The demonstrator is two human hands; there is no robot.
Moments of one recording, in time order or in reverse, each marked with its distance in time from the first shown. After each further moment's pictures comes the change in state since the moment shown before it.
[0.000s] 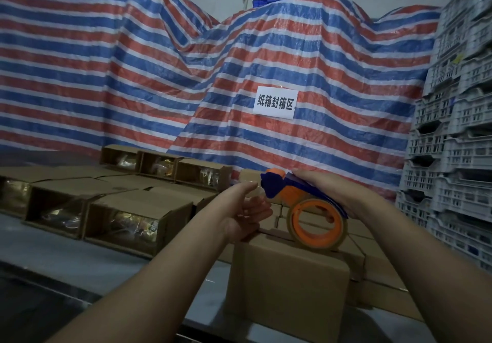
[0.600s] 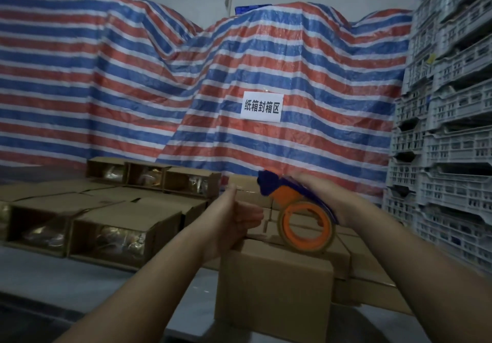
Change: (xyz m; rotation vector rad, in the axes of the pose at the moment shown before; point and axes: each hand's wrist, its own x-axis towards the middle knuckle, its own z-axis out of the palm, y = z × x) left_hand -0.019 -0.010 0.006 0.394 -0.086 0.208; right_hand -0.034 0.000 -0.001 0.281 0.111 -0.023
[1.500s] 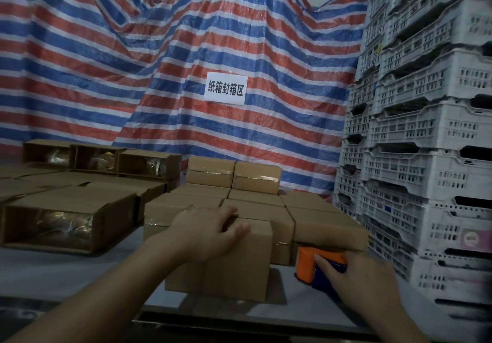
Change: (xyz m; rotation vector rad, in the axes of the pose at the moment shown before) left_hand 0.000 -0.044 0.030 1.512 -0.073 0.364; right_hand -0.121 0.196 -0.076 -1.369 0.758 -0.041
